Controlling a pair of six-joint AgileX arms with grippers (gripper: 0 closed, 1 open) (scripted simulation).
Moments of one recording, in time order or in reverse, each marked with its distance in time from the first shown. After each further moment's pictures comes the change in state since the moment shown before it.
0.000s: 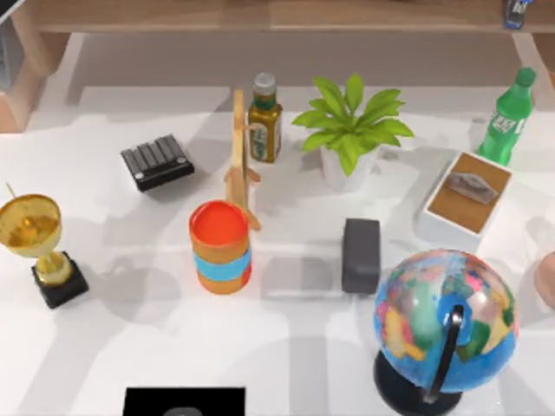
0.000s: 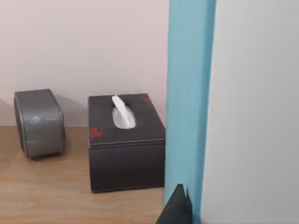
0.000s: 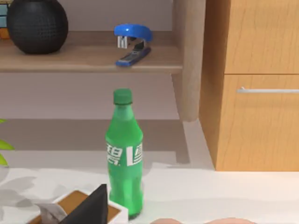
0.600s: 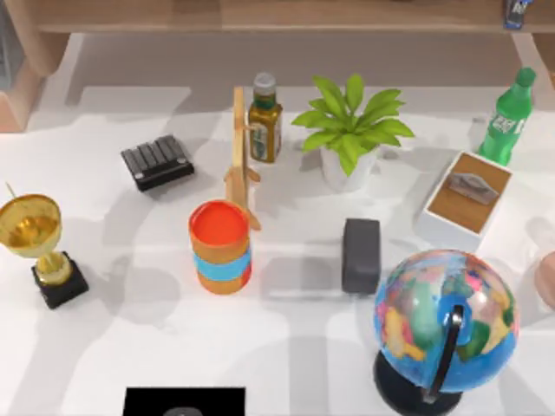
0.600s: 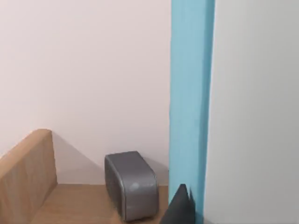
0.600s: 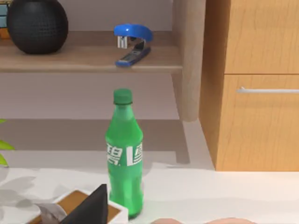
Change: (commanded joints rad) left arm 0.130 -0.077 -0.034 0.082 0.047 0.098; right arm 0.000 0.000 0.000 0.000 0.000 0.000
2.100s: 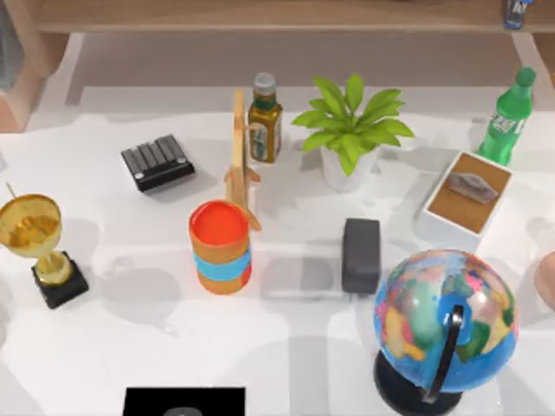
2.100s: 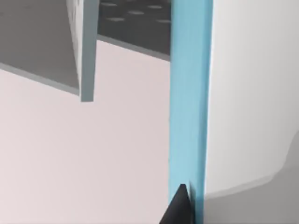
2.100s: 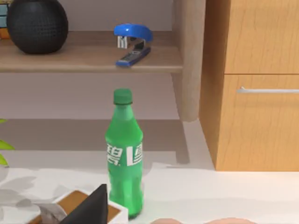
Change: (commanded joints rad) left arm 1.108 -0.029 -1.169 0.671 0.915 1.521; right arm 0.000 0.000 0.000 0.000 0.000 0.000
